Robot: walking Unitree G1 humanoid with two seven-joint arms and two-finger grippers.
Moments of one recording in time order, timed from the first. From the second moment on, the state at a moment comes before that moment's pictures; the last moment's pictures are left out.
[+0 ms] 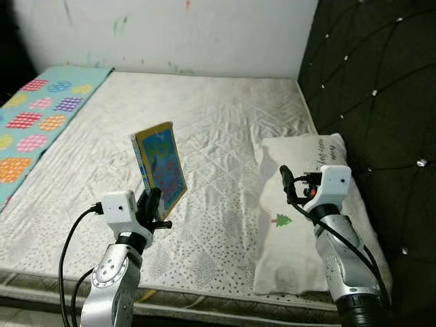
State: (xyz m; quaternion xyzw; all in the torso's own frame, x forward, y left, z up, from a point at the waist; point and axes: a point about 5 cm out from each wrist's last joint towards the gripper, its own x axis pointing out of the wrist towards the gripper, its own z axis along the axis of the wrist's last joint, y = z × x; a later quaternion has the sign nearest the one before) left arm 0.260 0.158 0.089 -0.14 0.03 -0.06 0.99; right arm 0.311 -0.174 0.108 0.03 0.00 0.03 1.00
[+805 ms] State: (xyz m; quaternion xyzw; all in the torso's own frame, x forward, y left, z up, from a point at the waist) left arm 0.228 0.197 0.077 -0.11 0.06 0.02 0.99; right arm 0.268 -0.180 0.090 0.03 0.06 0.04 1.00
